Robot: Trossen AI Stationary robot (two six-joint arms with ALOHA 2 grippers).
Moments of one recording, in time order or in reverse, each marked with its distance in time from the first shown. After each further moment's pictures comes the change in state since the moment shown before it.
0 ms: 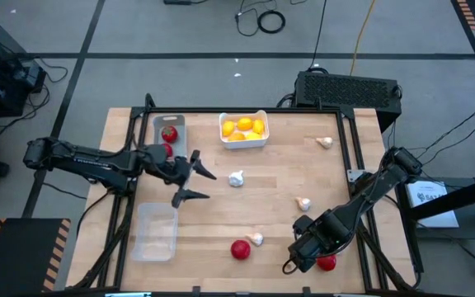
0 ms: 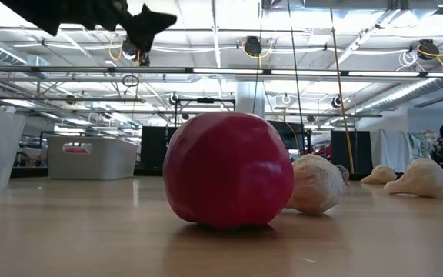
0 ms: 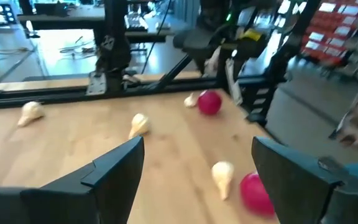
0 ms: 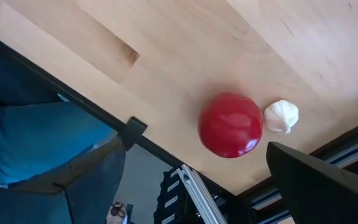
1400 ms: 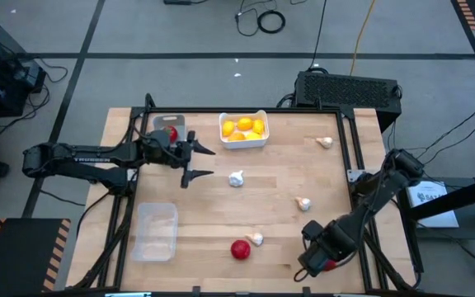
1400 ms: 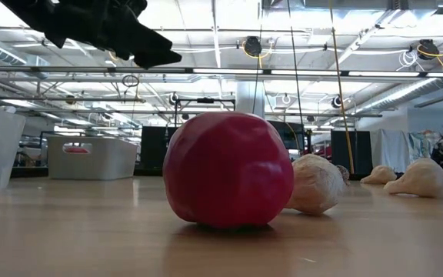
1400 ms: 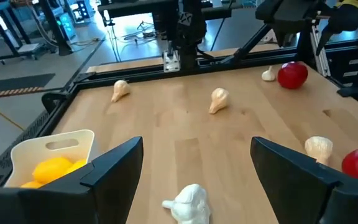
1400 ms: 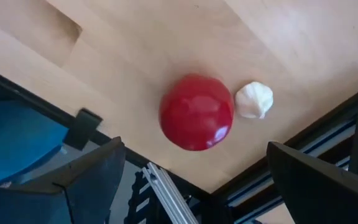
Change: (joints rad) left arm 0.214 -0.003 -0.001 -0.082 -0.051 0.174; right arm 0.097 0.006 -0.087 -0.002 -0.001 0.072
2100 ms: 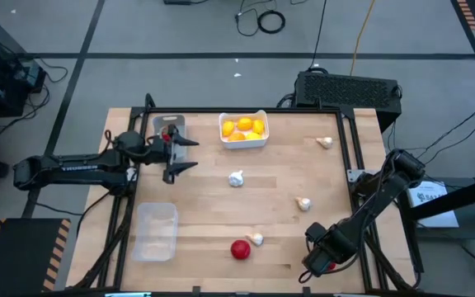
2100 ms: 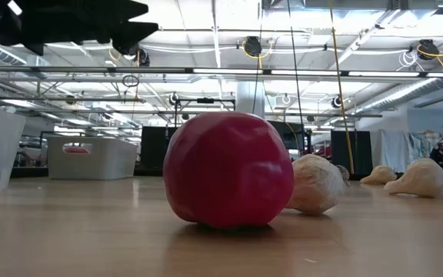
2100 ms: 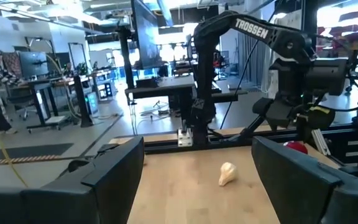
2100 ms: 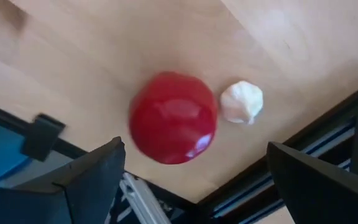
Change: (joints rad) left arm 0.080 -0.263 -0.210 0.328 0.070 -0.113; right arm 0.036 0.000 -0.111 0.071 -0.018 0.020
